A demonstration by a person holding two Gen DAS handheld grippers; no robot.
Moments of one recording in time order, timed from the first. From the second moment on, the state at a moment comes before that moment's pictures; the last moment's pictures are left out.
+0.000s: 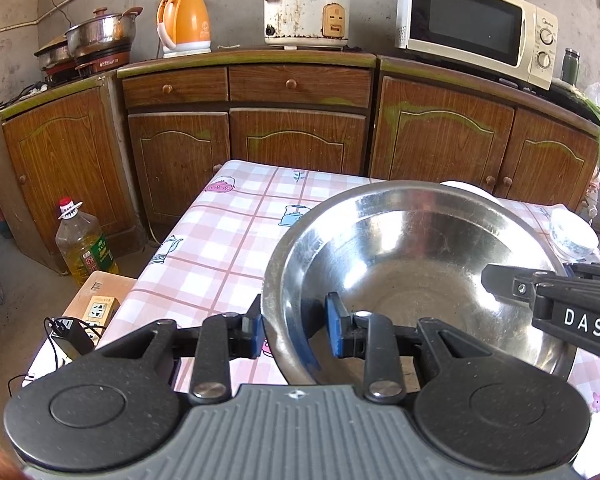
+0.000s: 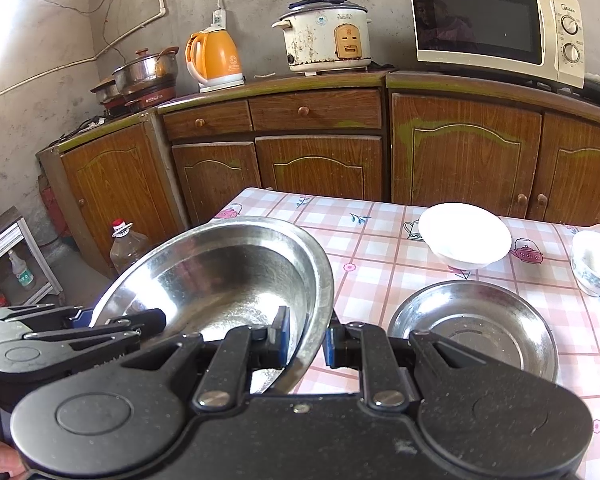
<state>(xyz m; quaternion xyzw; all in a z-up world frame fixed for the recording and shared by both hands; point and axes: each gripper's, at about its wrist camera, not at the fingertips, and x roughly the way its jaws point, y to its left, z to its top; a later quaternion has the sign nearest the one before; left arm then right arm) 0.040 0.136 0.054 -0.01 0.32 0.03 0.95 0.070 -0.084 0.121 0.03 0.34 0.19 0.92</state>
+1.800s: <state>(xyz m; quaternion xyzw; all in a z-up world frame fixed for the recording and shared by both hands) 0.007 0.101 0.023 -0.01 0.34 -0.01 0.94 0.016 -0.127 0.100 0.02 0.34 0.17 0.92</state>
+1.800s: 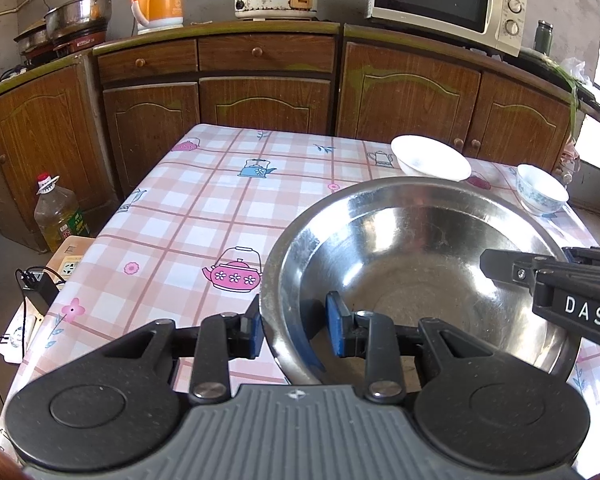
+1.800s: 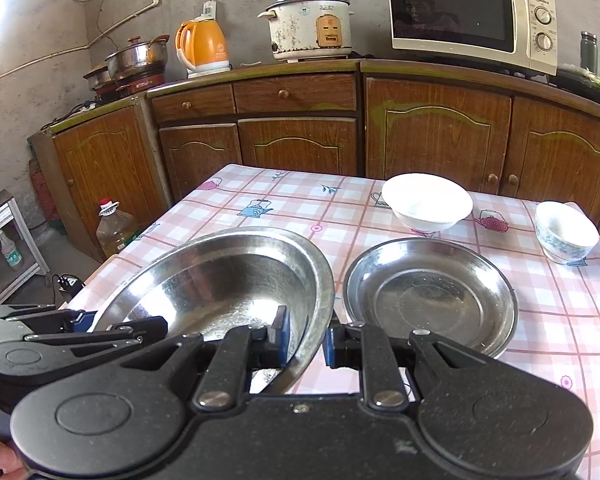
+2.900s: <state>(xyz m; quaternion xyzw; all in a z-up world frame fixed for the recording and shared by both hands) -0.005 0.044 0.001 0.00 0.37 -0.07 0.93 -0.018 -0.190 0.079 0.03 0.36 0.11 0.93</state>
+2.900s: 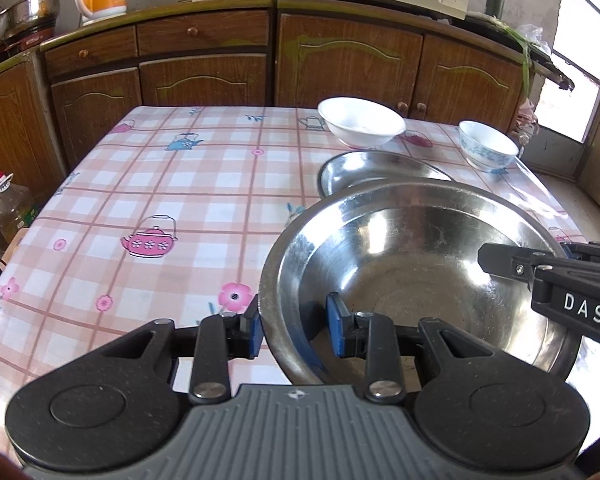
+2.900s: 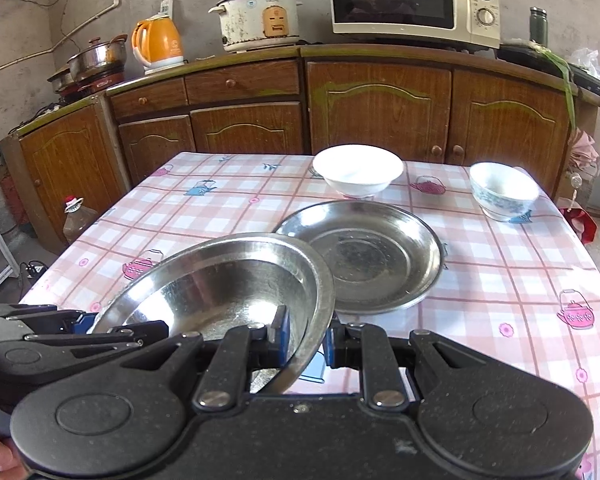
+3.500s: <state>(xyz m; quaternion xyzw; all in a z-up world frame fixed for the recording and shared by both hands) -0.009 0.001 -0.021 0.02 0.39 -0.11 0.91 -0.039 -0.241 0.048 0.05 0.39 0.07 0.92</state>
